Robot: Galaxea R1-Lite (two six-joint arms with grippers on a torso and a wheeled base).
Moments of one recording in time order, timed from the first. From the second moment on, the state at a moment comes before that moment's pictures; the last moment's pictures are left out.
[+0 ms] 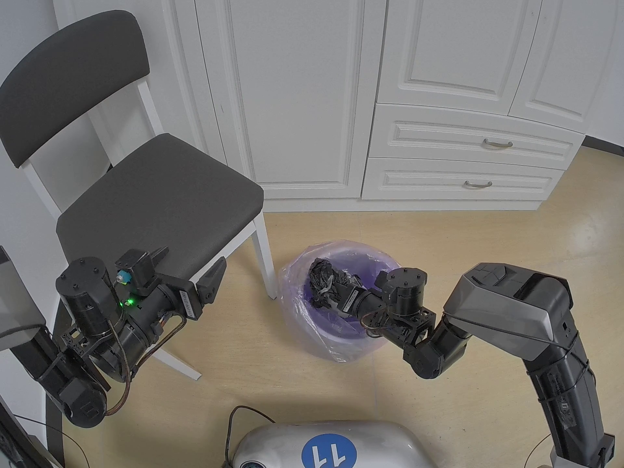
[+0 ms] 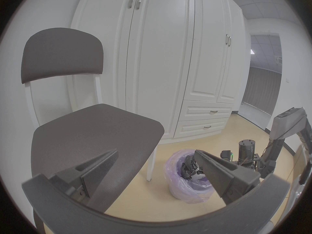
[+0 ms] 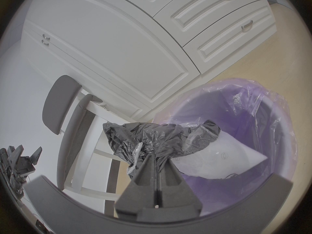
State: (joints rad) left arm -0.42 1.84 -0.29 -1.53 0.13 -0.02; right arm 0.54 2.60 -1.20 -1.25 0.03 0.71
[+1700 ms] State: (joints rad) left arm -0.45 1.88 -0.28 -1.53 0.14 -0.02; right arm 0.52 2.69 -1.23 -1.25 0.02 0.68
